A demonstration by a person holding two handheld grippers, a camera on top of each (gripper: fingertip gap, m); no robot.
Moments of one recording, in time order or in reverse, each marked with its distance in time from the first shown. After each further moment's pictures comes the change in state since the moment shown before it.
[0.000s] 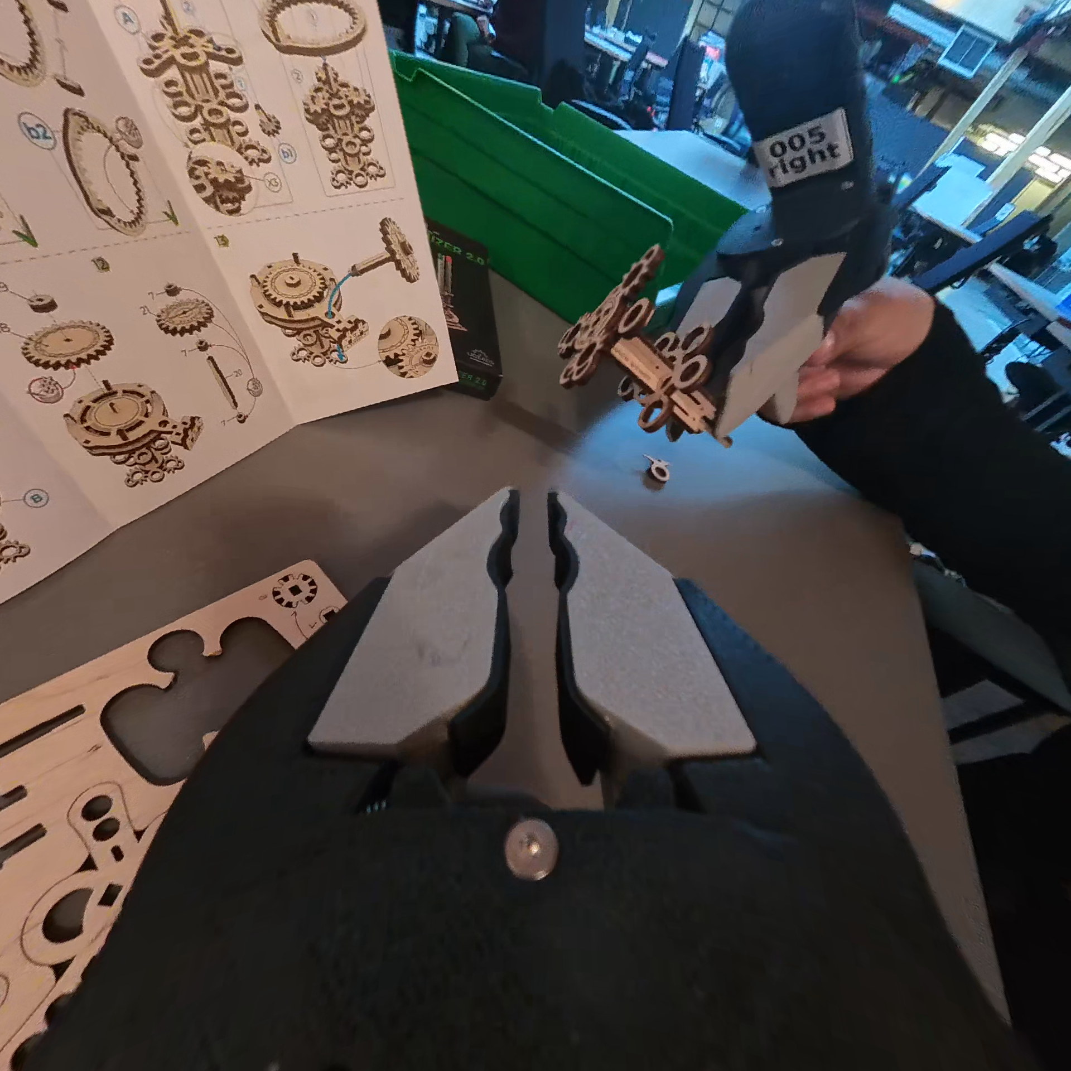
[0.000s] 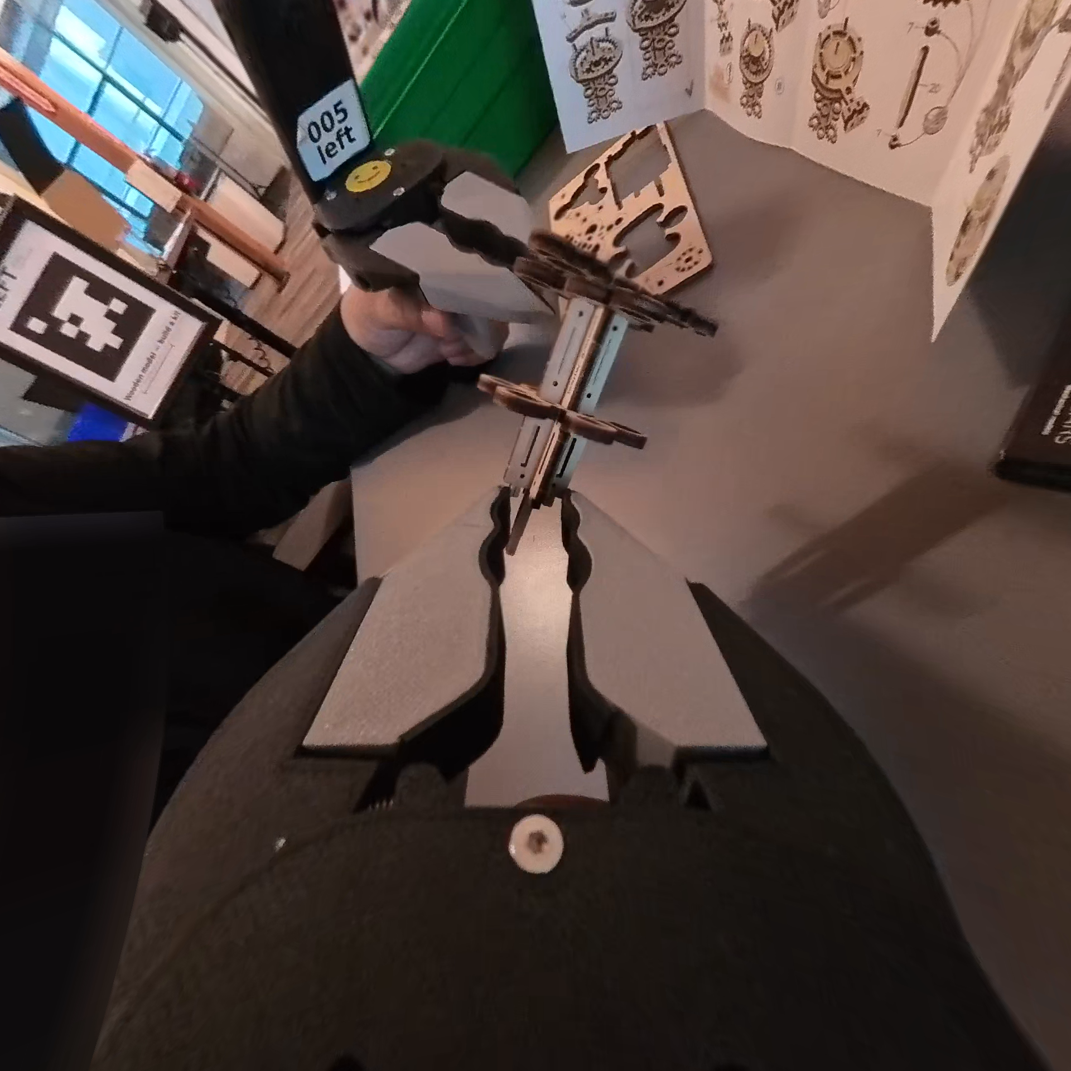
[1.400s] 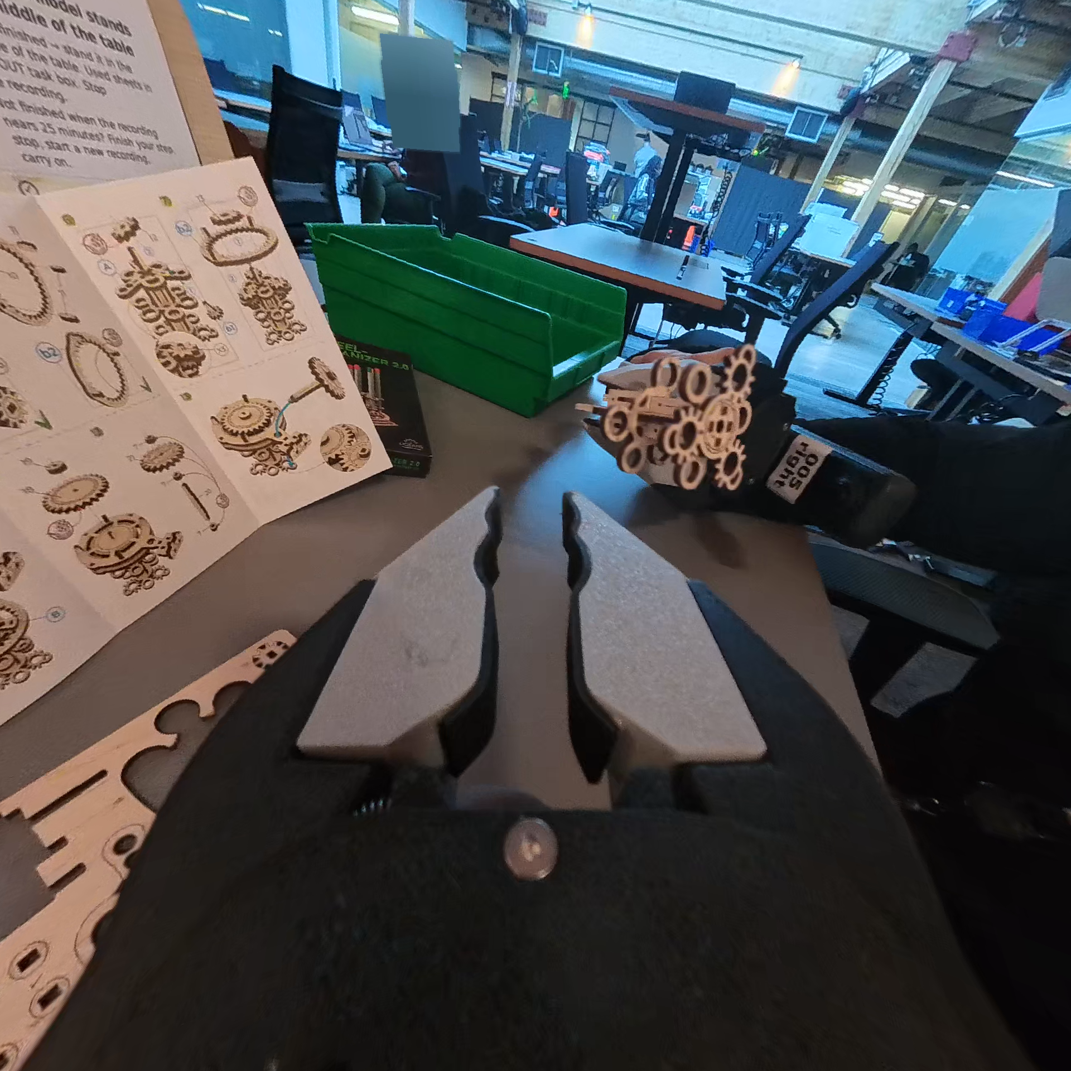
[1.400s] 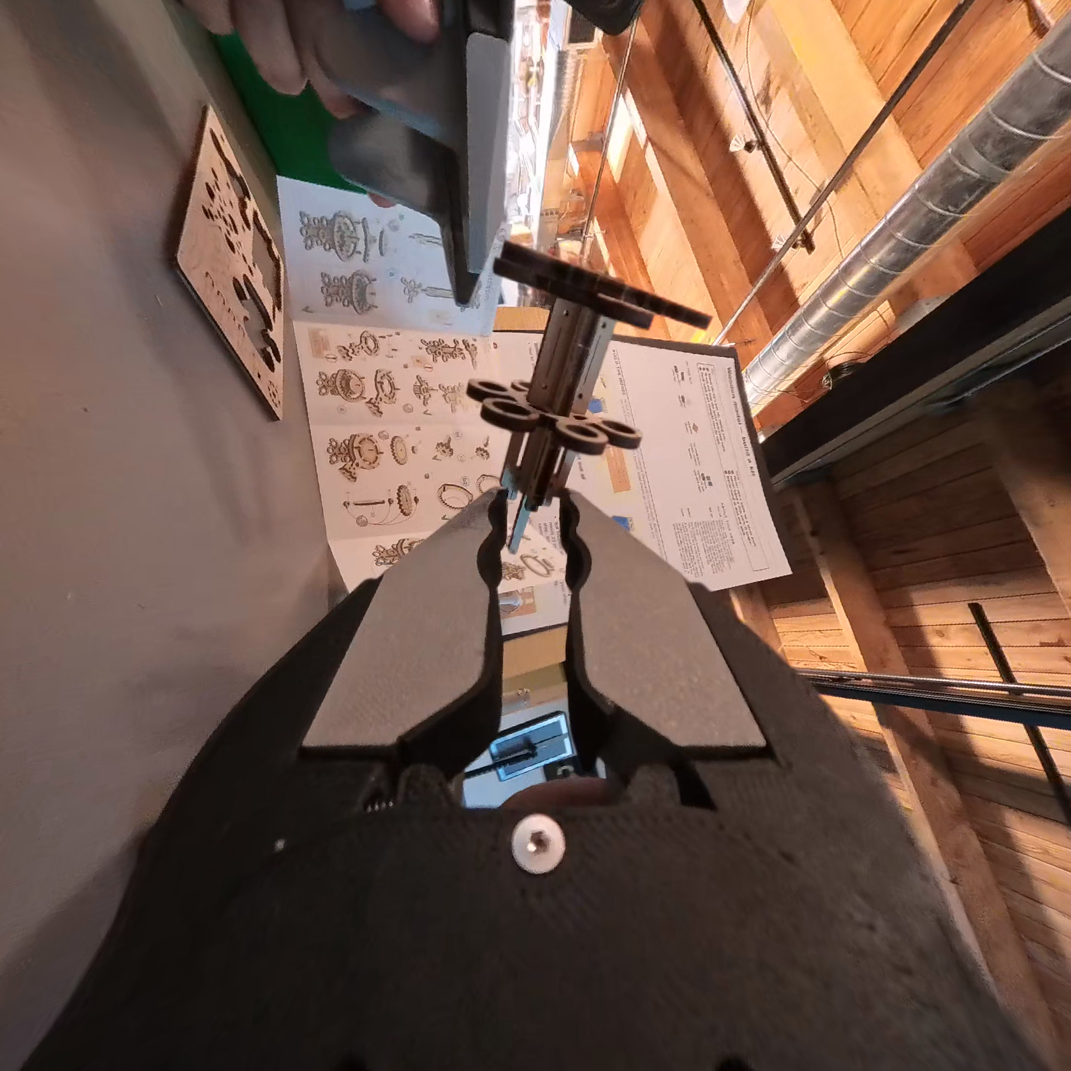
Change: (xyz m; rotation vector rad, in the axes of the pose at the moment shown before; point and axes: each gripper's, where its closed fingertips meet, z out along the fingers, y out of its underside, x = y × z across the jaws) left arm 0.039 -0.029 -0.040 0.141 0.133 0.139; right arm -0.031 -0.028 -0.013 0.379 1.181 -1.895
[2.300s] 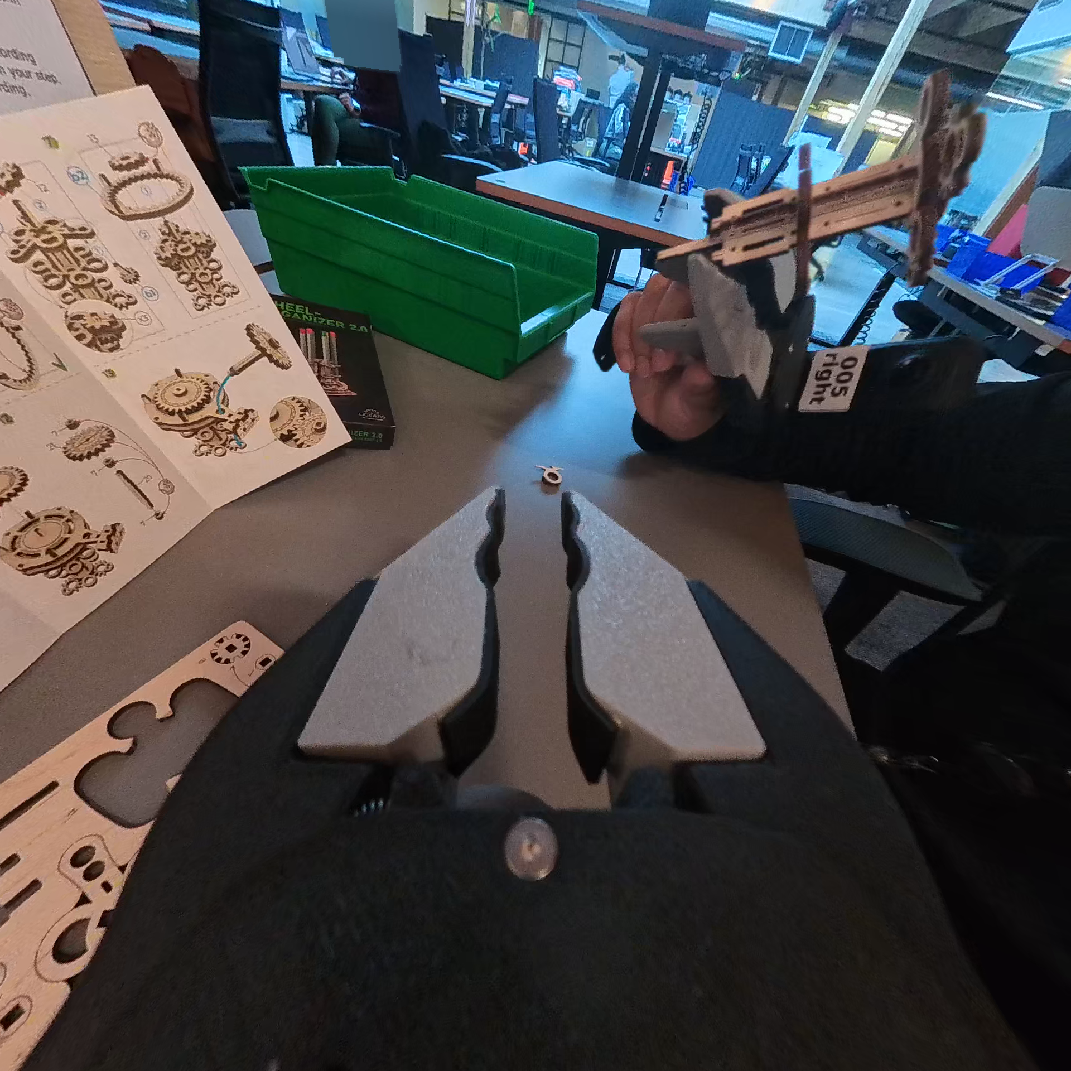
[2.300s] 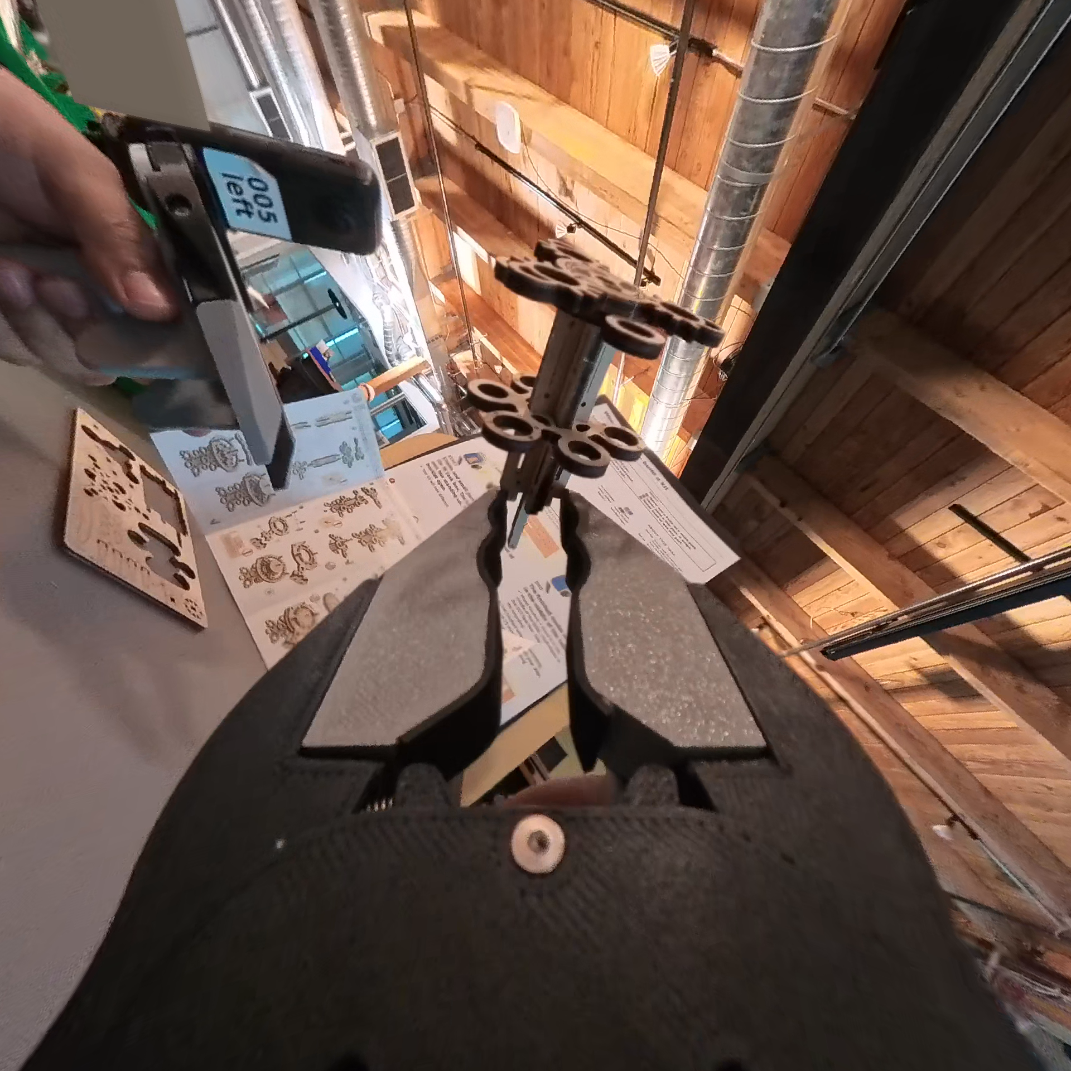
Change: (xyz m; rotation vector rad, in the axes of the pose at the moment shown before) left arm 0.014 0.012 0.005 -0.086 0.050 0.021; right arm 0.067 -0.029 -0.019 0.168 0.239 0.319
